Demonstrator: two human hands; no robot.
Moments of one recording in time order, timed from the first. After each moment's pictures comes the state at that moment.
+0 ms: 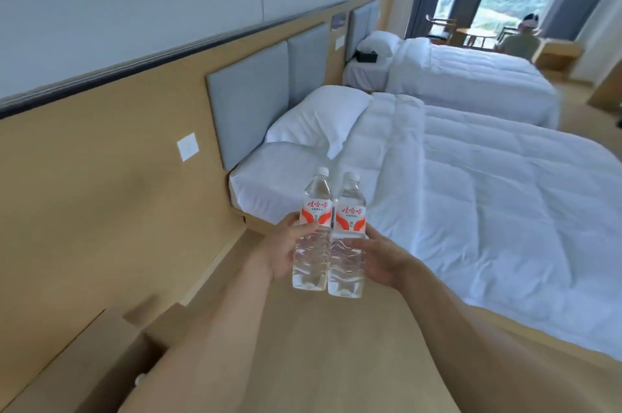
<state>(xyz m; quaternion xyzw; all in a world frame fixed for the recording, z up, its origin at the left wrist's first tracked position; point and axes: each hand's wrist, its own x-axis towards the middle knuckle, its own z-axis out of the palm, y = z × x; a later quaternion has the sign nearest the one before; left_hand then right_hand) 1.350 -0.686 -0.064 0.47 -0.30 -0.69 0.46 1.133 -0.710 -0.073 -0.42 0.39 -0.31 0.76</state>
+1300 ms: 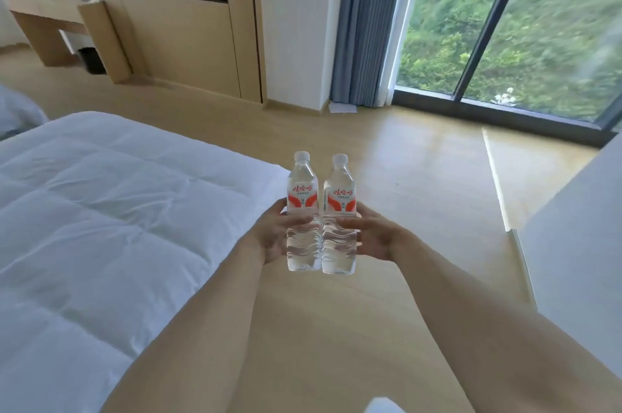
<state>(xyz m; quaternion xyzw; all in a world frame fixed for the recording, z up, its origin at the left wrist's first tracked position) 0.575 -0.766 -0.063 0.10 -0.58 -0.79 -0.17 0.538 -0.539 -0.057 0.00 0.64 -0.69 0.34</state>
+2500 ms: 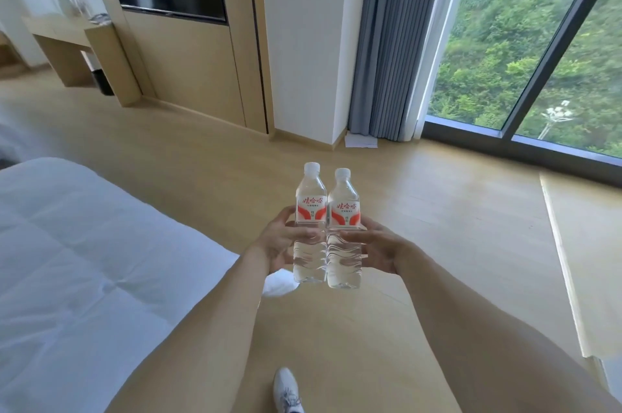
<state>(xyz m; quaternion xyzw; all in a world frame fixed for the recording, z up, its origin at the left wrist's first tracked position) 0.047 -0.674 -0.071 0.15 -0.61 -0.77 -0.12 -0.009 -0.452 -0.072 -0.02 0.64 -0.67 0.38</state>
